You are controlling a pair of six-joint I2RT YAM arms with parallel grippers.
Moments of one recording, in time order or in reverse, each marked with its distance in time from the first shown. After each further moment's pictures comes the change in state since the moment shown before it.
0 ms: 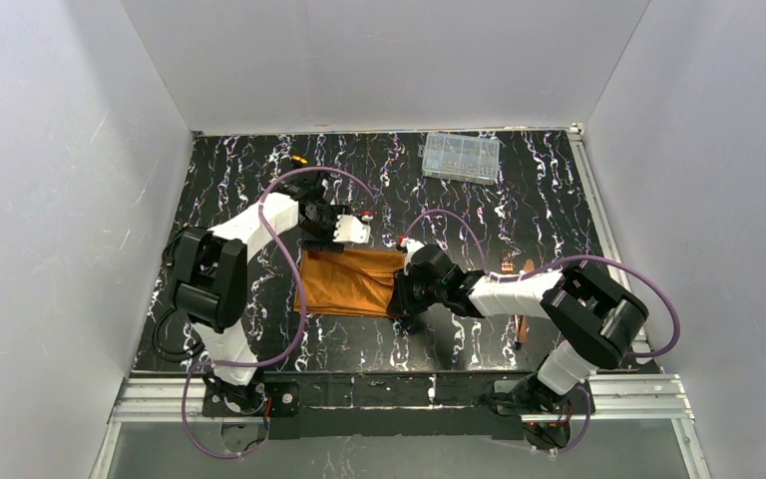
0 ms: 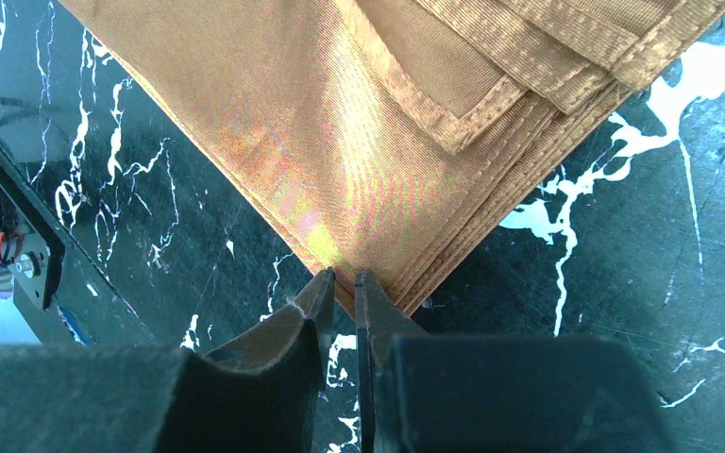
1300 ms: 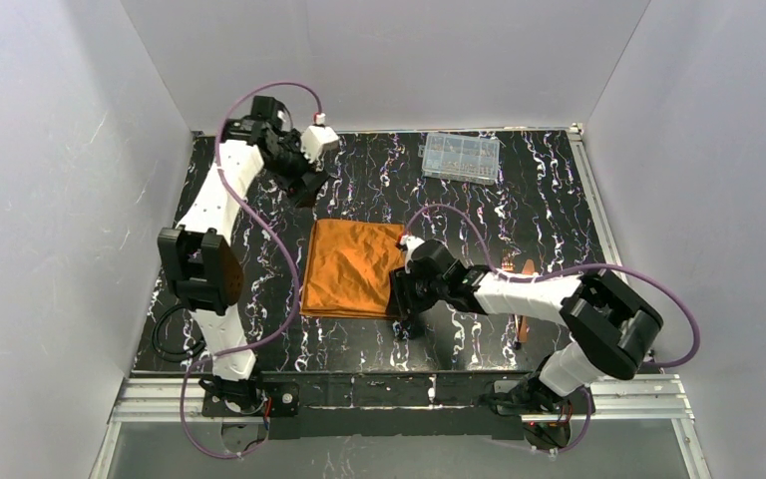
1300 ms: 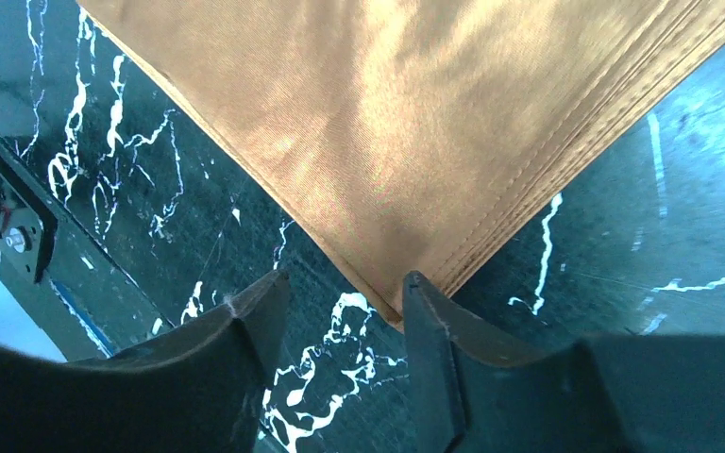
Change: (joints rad) left arm 0.176 0.118 0.564 -0.336 0.051 -0.673; right arm 0.001 -0.063 0.025 -0.122 0.005 -0.028
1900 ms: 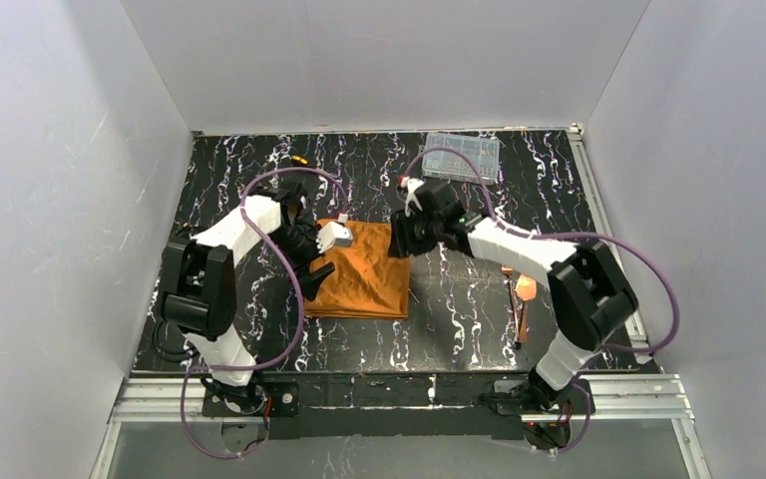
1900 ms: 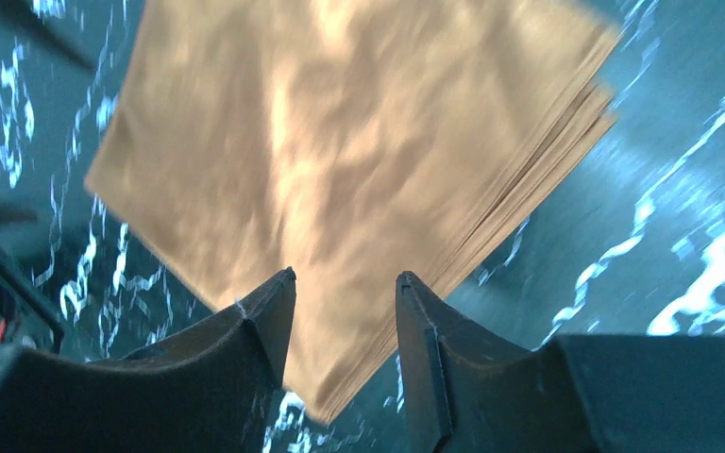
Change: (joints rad) left arm -0.079 -0.156 -0.586 -0.109 0.162 0.249; right arm -0.181 0.111 0.386 -0.288 -0.019 -0.189
